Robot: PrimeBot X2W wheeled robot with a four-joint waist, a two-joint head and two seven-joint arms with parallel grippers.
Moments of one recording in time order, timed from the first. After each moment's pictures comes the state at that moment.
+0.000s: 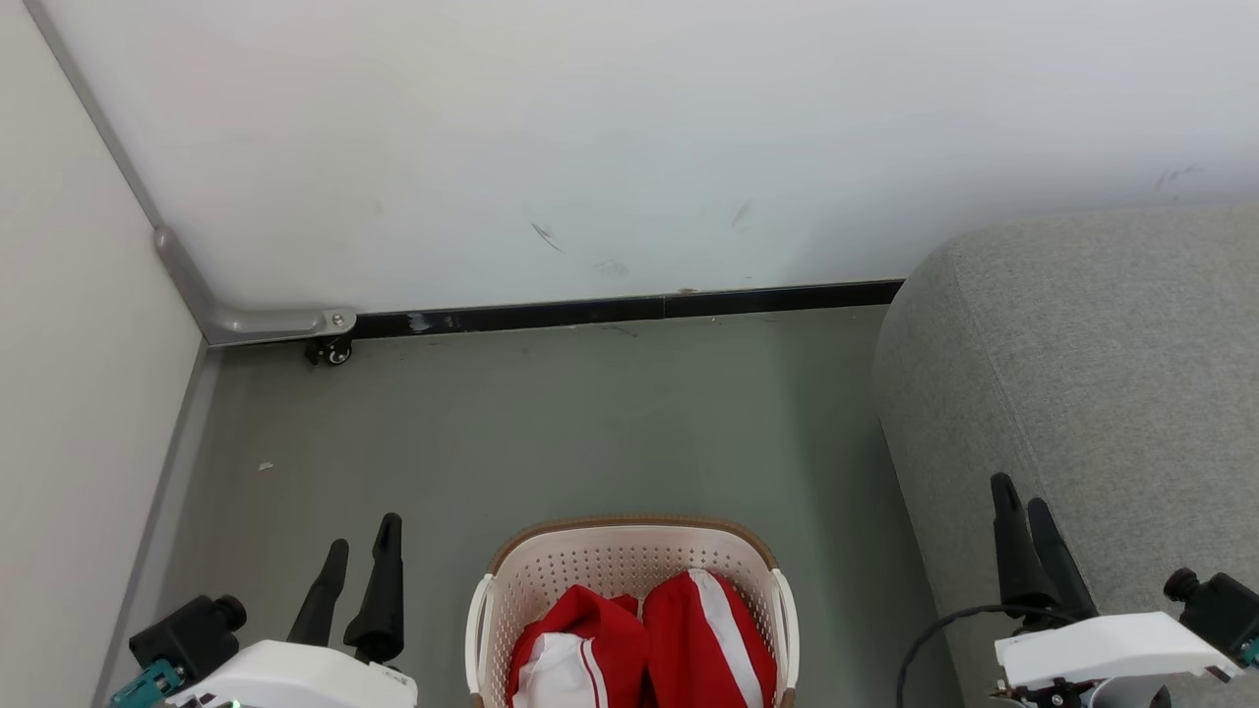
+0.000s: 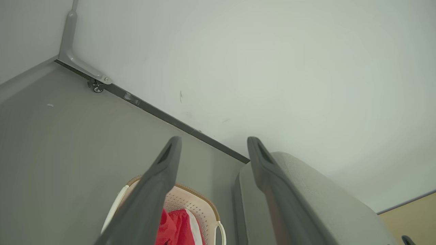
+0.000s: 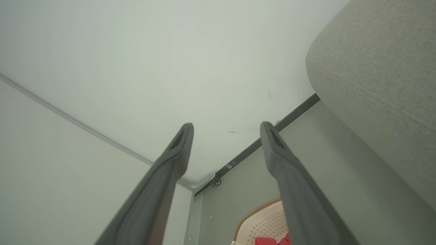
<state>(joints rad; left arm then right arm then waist) -0.02 0.10 -0.15 0.20 -0.84 0.00 -0.10 -0.01 -0.06 0.01 0.30 0.89 0.12 -0.11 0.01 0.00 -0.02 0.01</state>
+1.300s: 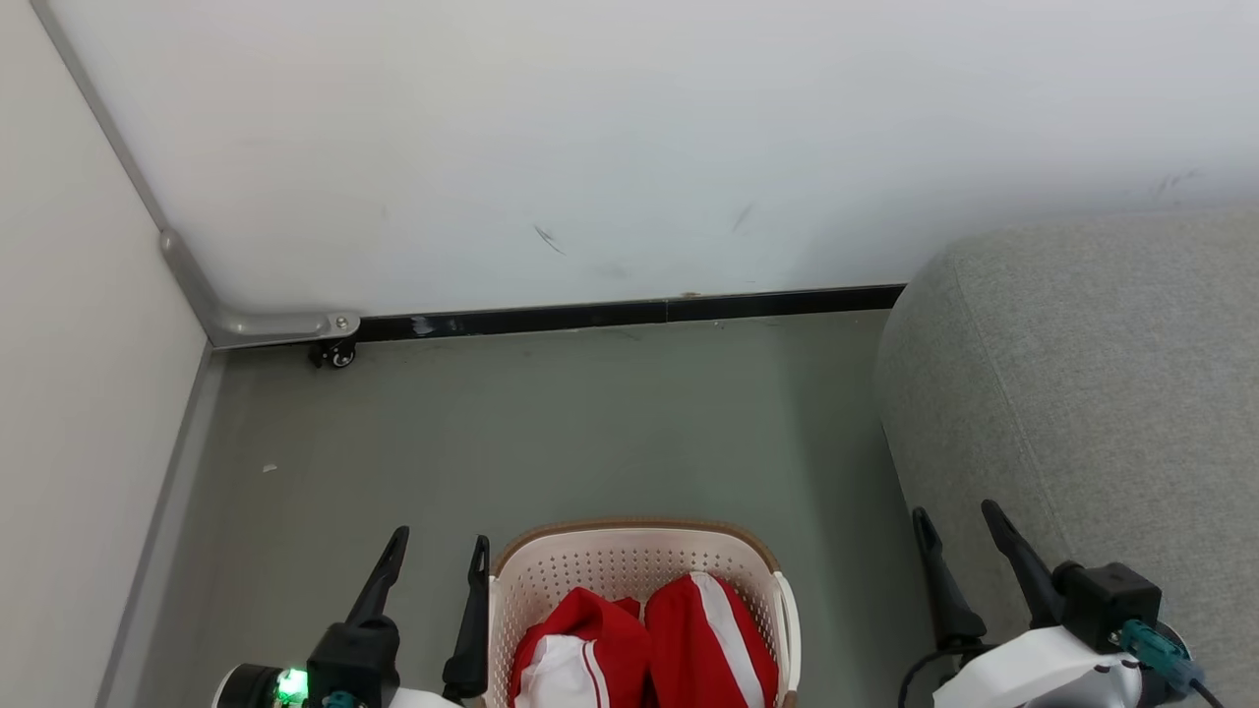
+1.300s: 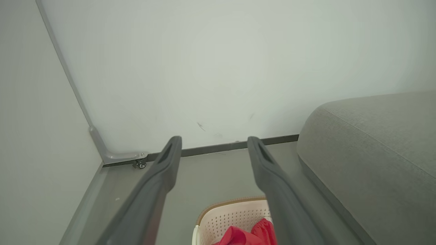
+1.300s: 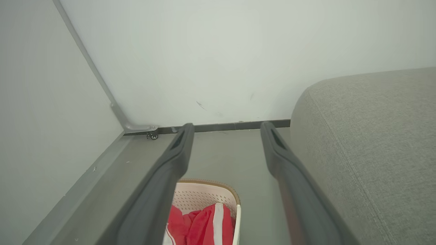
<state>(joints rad) -0.02 0.13 -0.33 0.21 -0.20 0.15 -0.24 -0.02 -0.05 0.03 0.37 0.21 0.12 -0.15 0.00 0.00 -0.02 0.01</state>
